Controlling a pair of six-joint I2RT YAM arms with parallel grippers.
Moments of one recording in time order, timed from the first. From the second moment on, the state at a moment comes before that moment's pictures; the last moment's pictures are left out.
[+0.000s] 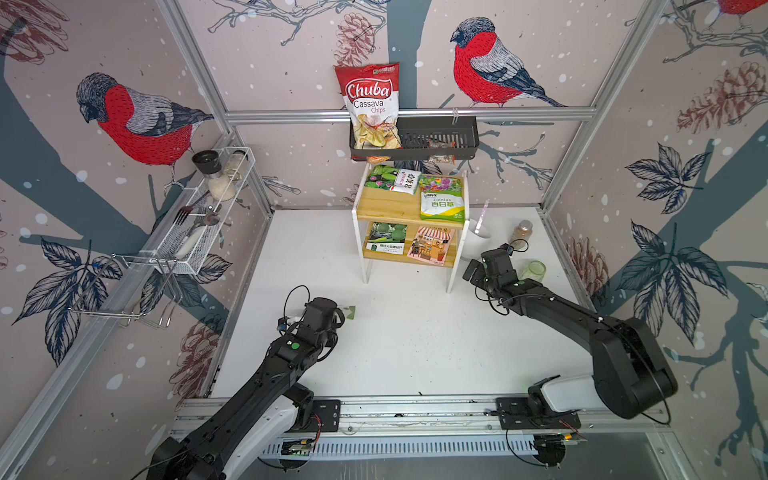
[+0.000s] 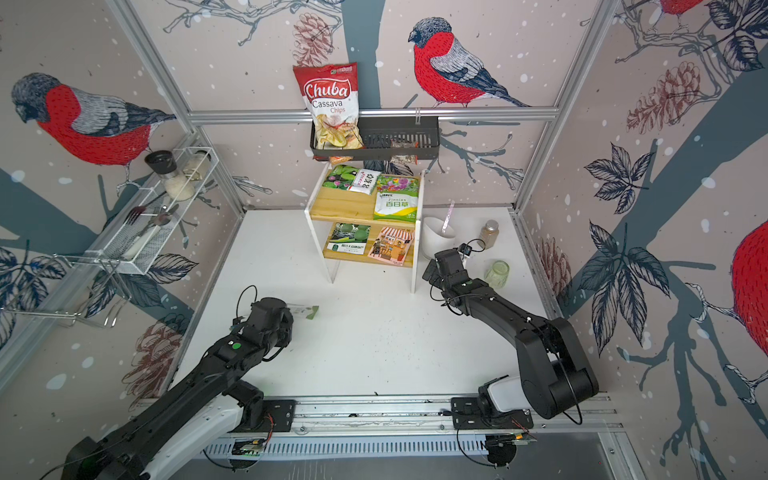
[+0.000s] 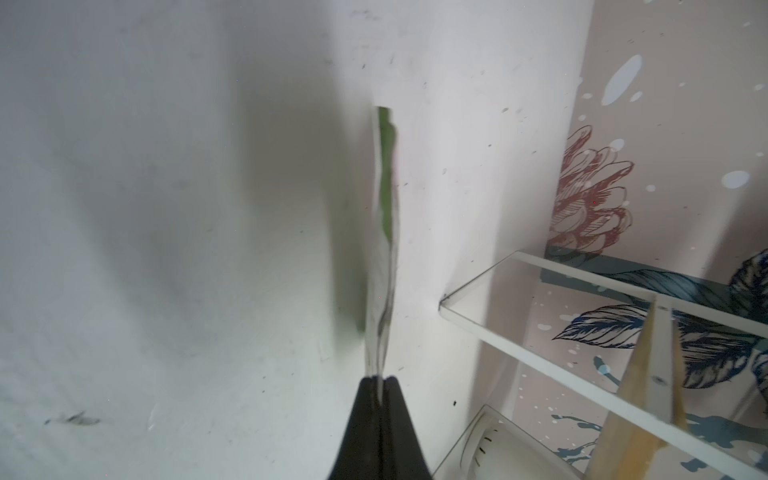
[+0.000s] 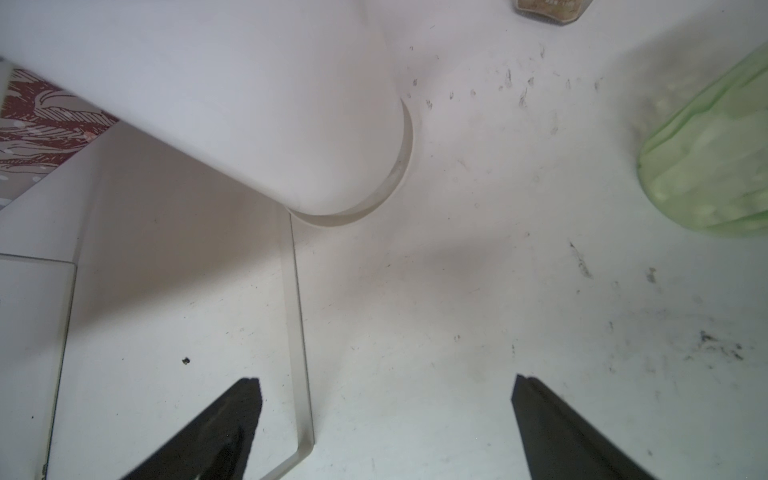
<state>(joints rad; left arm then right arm) -0.47 0.79 0.38 -0.43 -0.29 -1.86 0.44 1.40 0.76 -0.18 0.26 0.71</state>
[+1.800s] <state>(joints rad) -0.48 1.47 0.85 -0.70 -0.16 -0.39 0.46 1.52 0.82 -0.22 0.26 0.70</state>
